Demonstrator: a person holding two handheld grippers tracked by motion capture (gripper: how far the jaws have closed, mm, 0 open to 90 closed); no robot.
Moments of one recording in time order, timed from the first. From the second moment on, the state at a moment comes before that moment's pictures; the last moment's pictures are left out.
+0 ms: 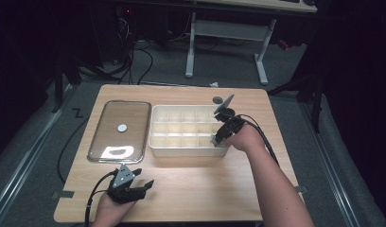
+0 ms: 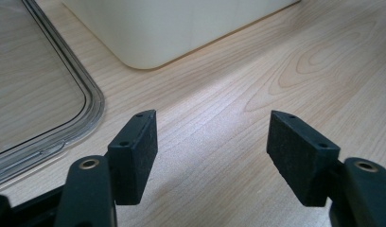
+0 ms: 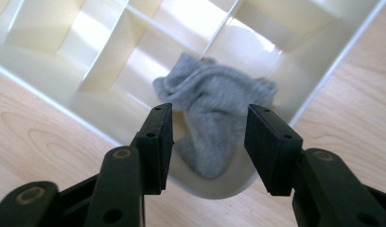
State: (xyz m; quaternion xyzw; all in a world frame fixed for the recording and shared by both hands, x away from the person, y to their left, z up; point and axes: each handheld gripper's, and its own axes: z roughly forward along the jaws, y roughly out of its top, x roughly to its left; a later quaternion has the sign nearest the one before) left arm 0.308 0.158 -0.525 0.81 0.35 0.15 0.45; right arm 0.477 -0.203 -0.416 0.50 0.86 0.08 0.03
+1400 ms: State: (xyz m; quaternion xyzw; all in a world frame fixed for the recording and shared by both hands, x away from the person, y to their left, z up) left arm 0.307 0.157 -0.526 0.81 0.35 0.16 0.44; right arm 0.498 -0.183 -0.461 0.49 0.87 0.00 0.04
